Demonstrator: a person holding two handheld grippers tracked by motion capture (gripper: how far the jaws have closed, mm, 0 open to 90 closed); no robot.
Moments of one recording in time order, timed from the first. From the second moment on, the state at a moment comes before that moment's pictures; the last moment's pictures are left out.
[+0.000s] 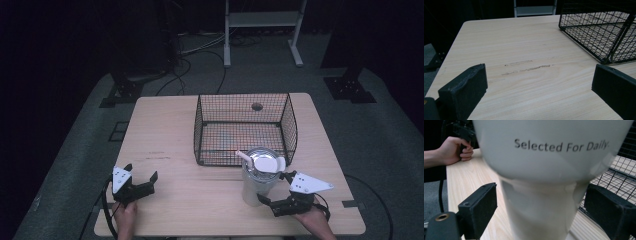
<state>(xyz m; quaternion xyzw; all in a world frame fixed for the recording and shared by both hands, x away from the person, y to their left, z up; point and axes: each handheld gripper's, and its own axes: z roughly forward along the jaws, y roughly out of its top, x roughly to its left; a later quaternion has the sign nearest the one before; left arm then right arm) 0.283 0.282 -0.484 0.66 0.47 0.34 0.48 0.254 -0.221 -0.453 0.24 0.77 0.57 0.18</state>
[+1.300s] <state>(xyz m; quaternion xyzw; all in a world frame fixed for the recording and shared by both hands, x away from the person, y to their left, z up) 0.284 0.281 -0.485 0.66 0.47 0.34 0.47 0.269 -0.200 -0.460 0.24 0.74 0.61 0.18</state>
